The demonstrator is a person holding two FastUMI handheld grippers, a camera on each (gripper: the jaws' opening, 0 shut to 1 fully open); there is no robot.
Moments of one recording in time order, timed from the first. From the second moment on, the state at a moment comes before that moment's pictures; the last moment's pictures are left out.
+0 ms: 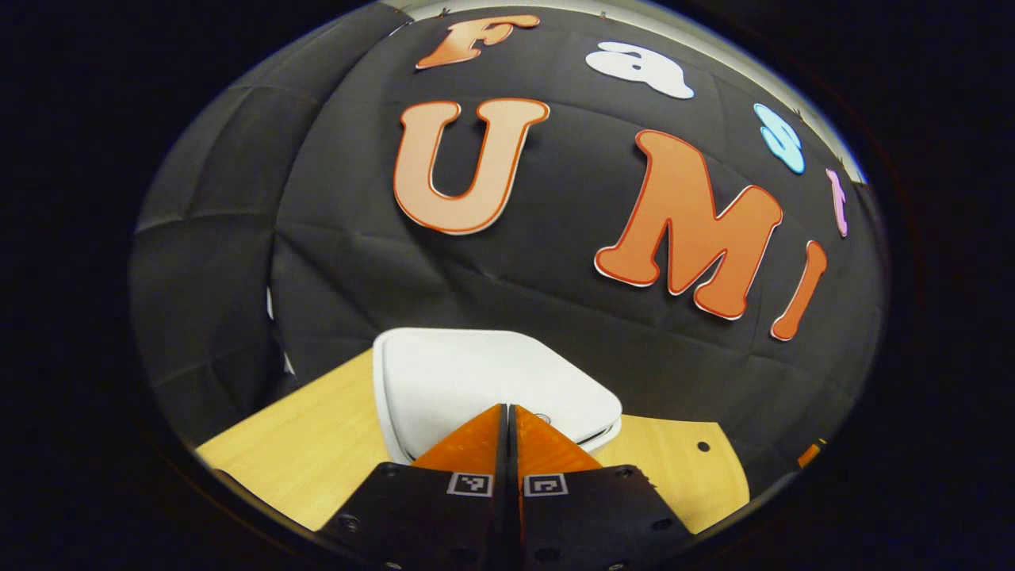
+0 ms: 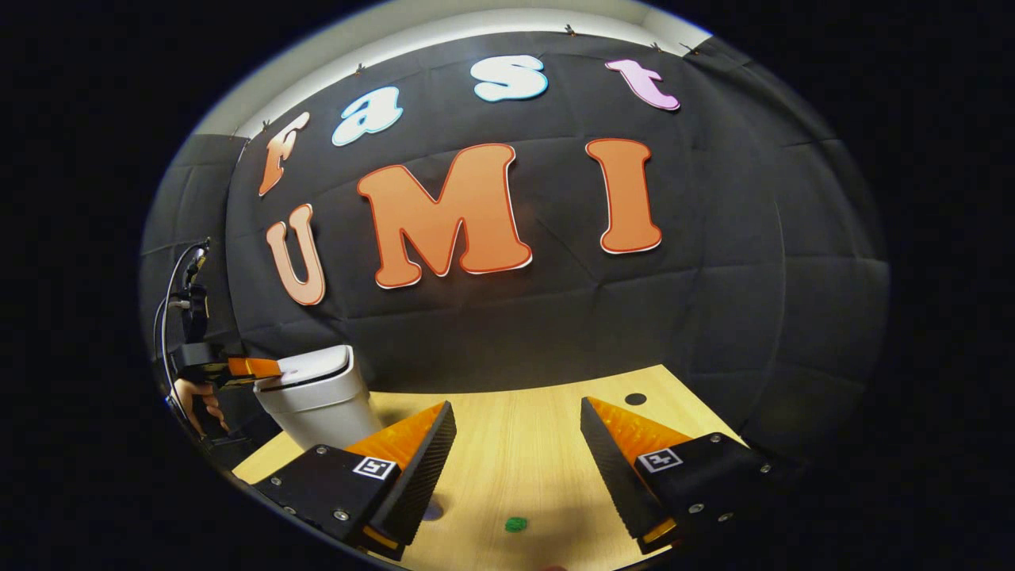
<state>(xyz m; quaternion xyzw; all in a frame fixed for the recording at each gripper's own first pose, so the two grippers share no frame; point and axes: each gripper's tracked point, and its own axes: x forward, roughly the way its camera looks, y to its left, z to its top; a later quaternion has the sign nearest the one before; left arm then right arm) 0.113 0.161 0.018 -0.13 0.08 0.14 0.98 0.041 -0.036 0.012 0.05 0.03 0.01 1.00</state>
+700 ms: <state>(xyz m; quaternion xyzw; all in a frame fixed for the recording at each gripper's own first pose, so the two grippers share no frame) 0.055 0.053 0.033 -0.01 0.04 0.04 1.00 0.027 -0.028 -0.033 0.02 0.09 0.06 0.99</state>
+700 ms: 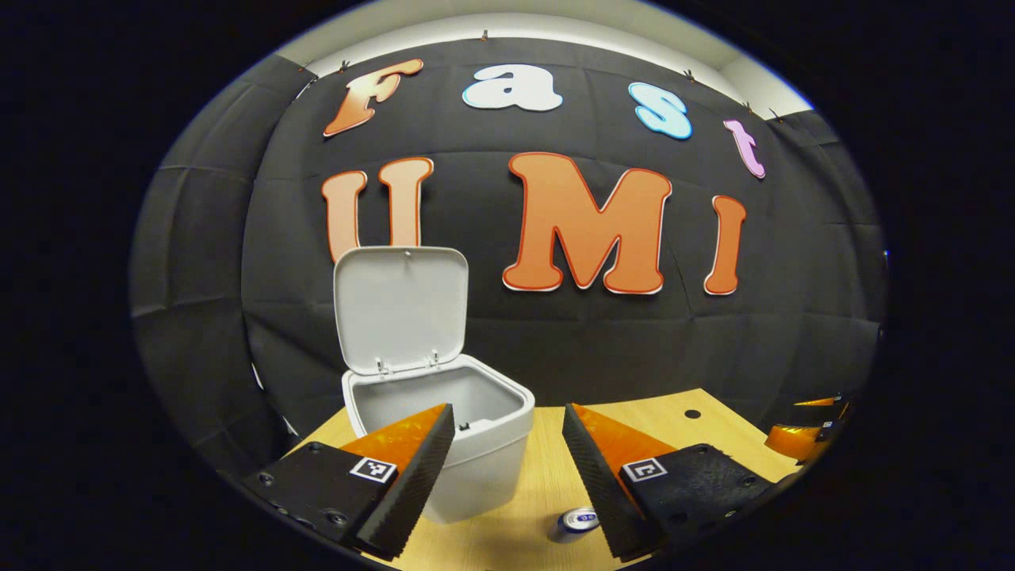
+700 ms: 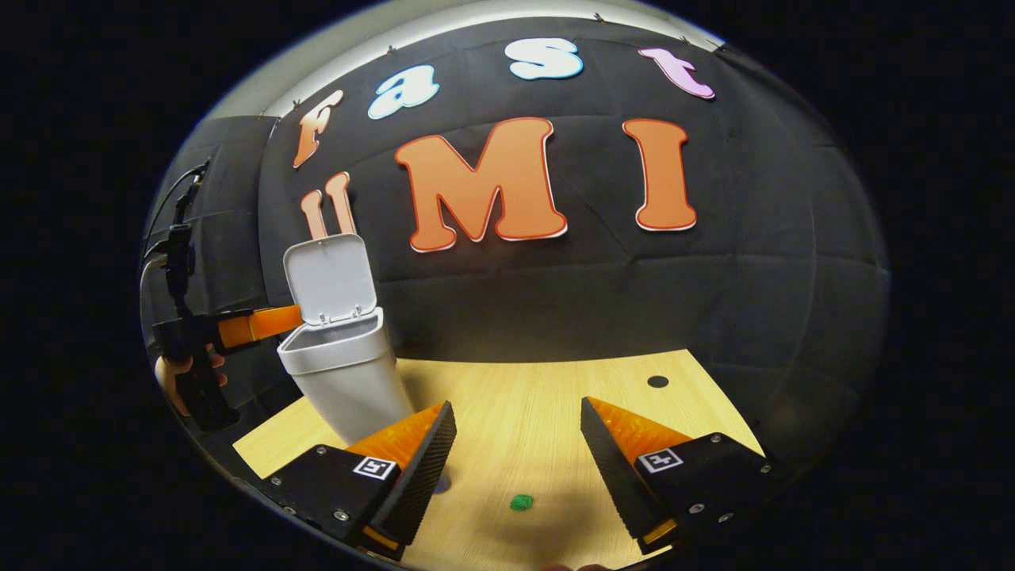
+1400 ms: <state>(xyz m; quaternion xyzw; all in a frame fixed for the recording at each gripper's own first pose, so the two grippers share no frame) 0.026 0.048 -0.017 0.00 0.08 0.01 1.00 0.044 -0.003 -0.220 -0.03 0.35 0.11 0.93</state>
